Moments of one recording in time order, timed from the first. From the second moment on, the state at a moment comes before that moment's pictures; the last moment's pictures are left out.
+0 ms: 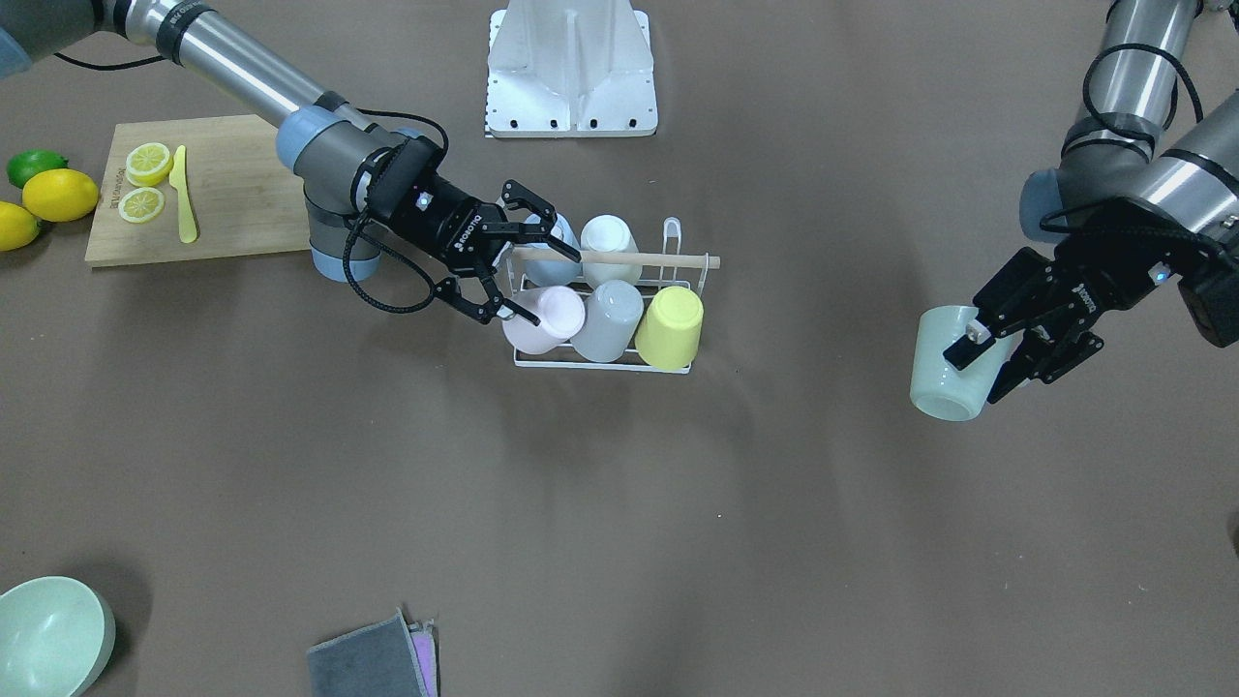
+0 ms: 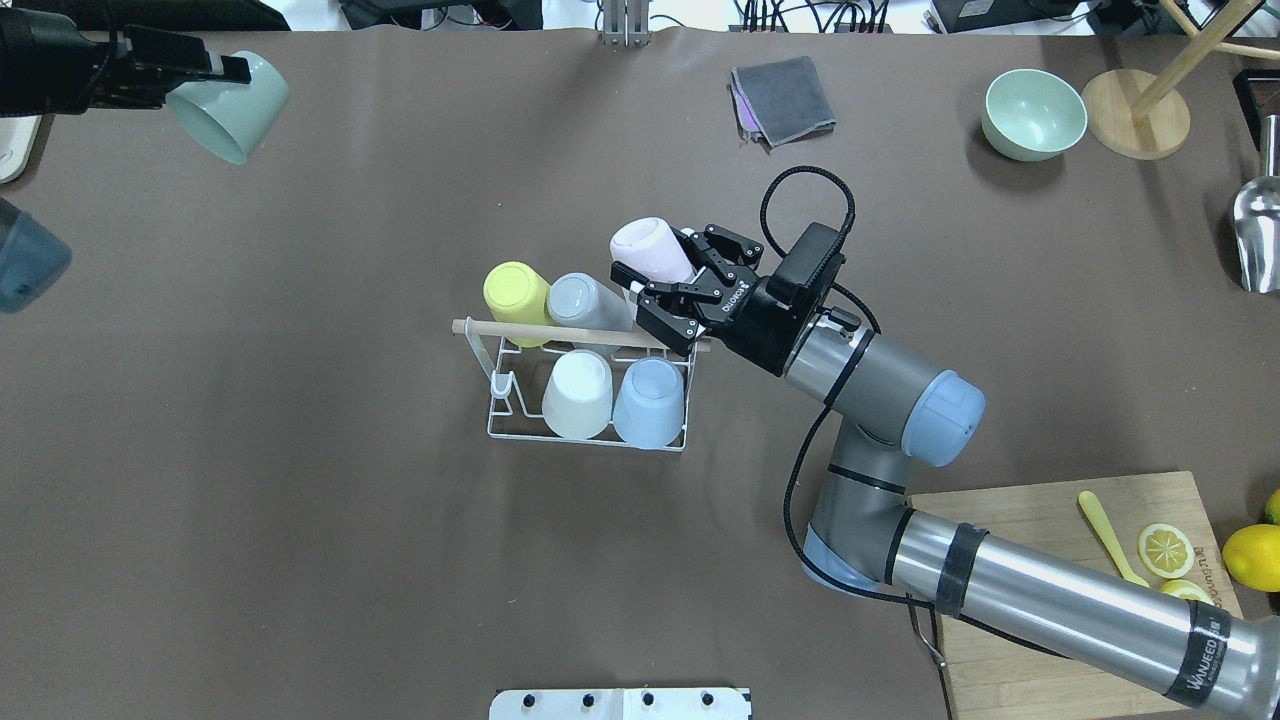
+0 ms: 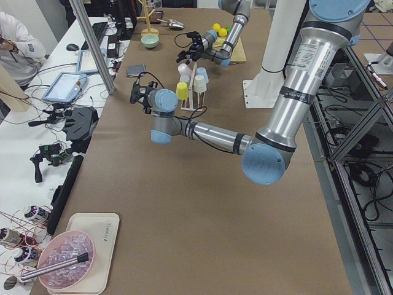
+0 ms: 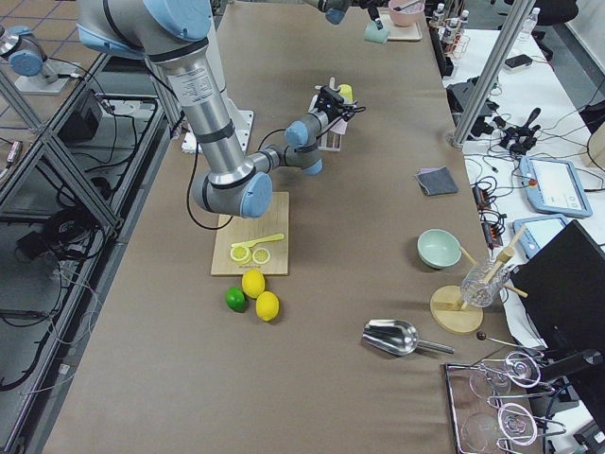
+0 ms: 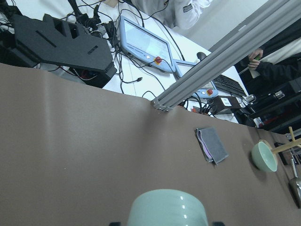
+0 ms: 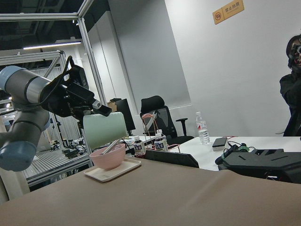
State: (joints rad) left arm -1.09 -1.92 -1.43 -3.07 -2.13 -1.40; right arm 0.46 -0.98 1.23 0.33 1.33 0.59
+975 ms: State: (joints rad) left arm -0.72 -1.84 -1.47 -3.57 -1.61 -1.38; right arm 0.65 -0.97 1.29 0.23 1.42 0.64
